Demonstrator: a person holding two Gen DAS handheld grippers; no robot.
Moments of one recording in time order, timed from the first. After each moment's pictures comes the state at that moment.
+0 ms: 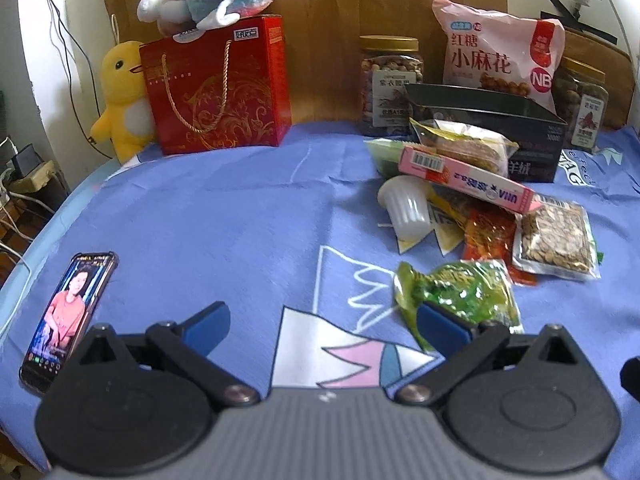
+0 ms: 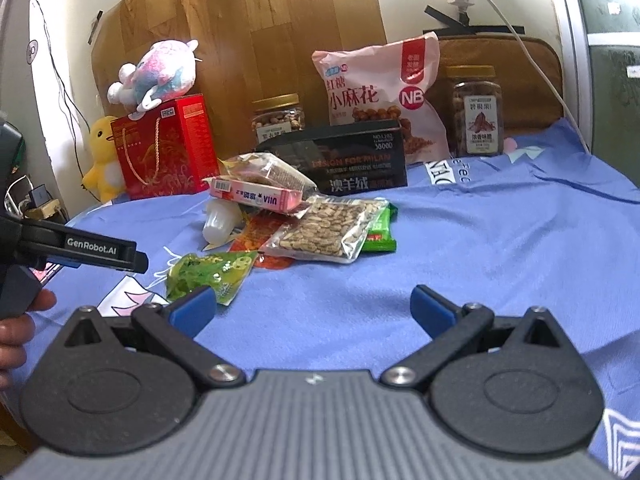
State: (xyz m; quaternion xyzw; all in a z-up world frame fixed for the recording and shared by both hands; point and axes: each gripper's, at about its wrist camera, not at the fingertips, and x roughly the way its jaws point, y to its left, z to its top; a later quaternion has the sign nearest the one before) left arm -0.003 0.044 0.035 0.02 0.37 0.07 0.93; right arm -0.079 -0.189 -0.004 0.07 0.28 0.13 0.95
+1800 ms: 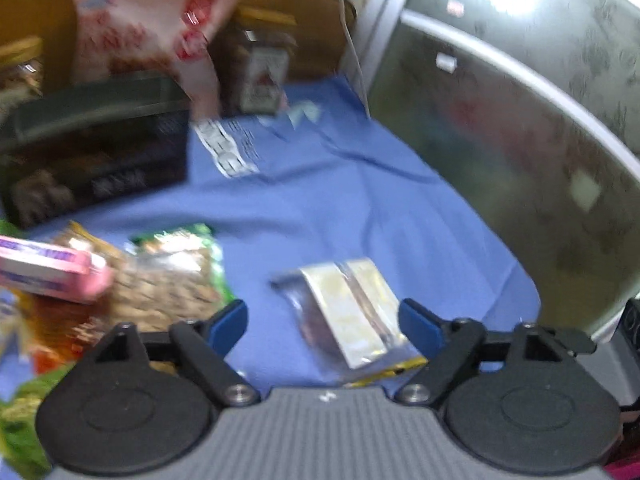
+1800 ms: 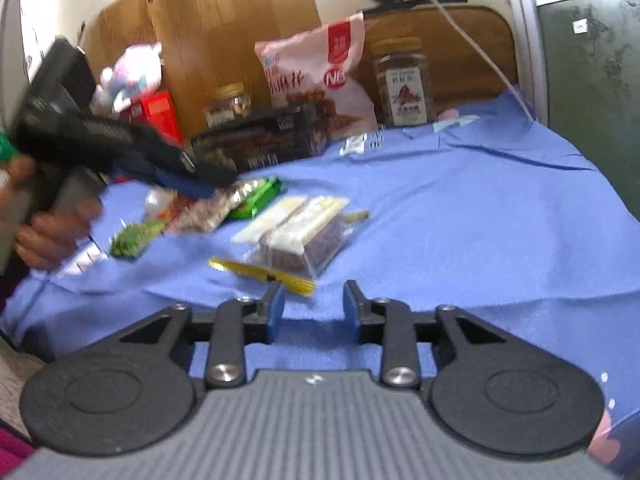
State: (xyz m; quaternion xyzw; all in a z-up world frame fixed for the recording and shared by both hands) left arm 0.053 -0.119 0.046 -0.01 0.41 -0.37 0.83; right arm -0.094 -0.341 -0.007 0.08 0.31 0.17 0.93
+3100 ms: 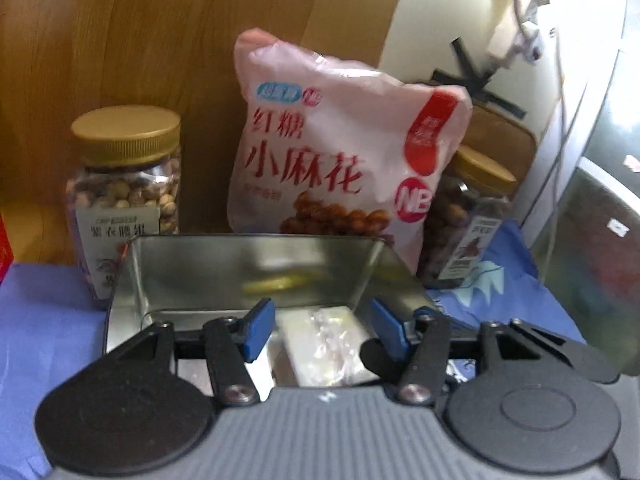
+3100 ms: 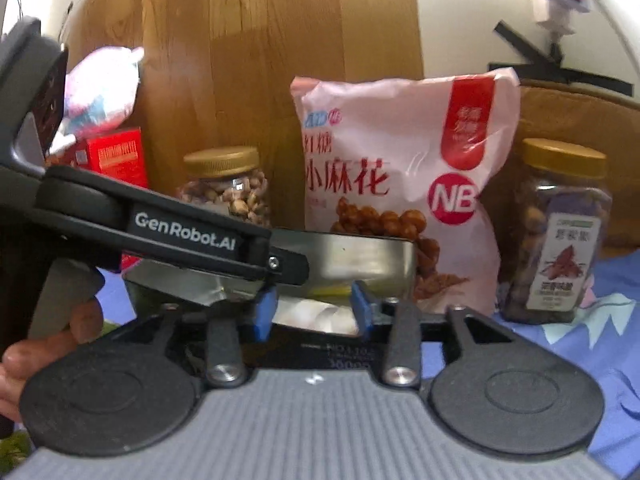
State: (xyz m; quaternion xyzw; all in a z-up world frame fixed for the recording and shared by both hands) left arm 0.223 -0.047 0.070 -0.07 0.31 -0.21 0.92; right arm 0.167 -0.215 0.008 0.01 0.23 0.19 0.95
